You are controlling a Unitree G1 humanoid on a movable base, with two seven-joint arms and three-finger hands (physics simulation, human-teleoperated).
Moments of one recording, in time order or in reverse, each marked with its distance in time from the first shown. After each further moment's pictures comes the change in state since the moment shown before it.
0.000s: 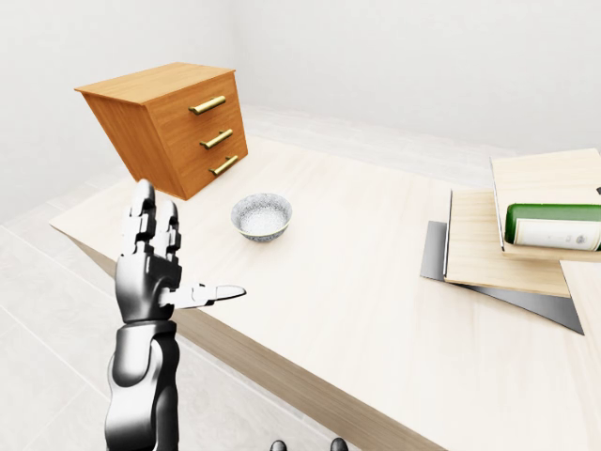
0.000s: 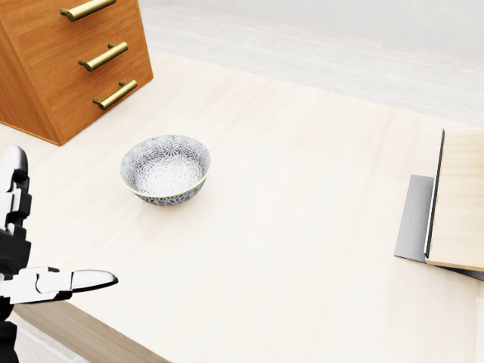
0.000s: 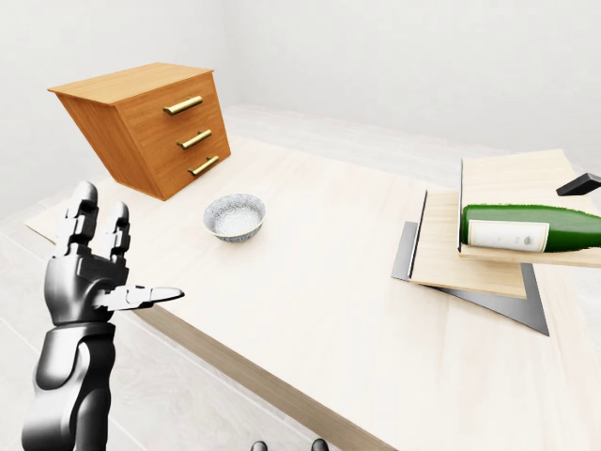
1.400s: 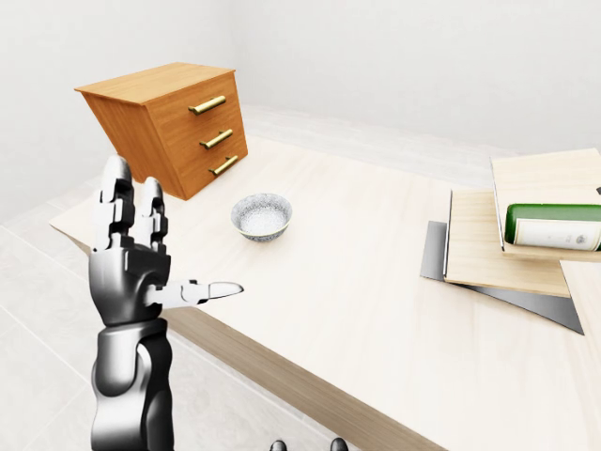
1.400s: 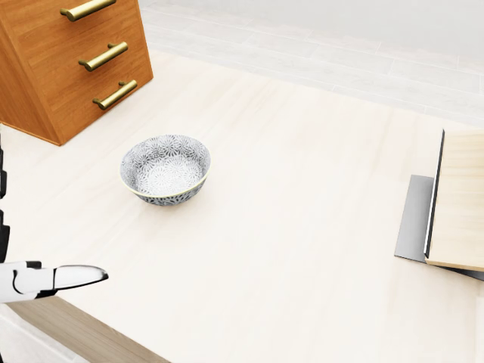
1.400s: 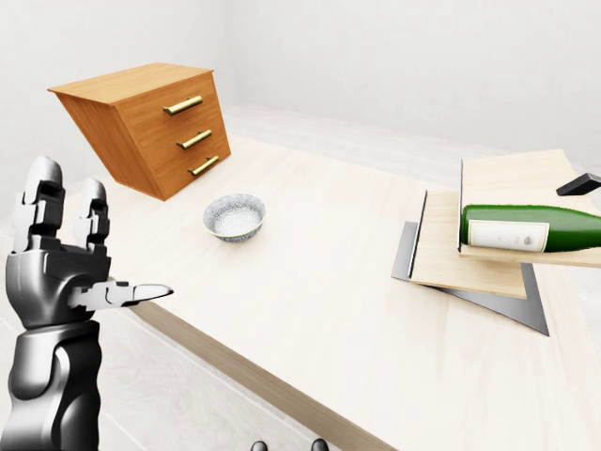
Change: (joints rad) left arm -0.015 0.006 0.002 -0.129 -0.023 0.000 0.021; right arm 0.151 -0.064 -0.455 -0.982 0.433 0.000 -0.682
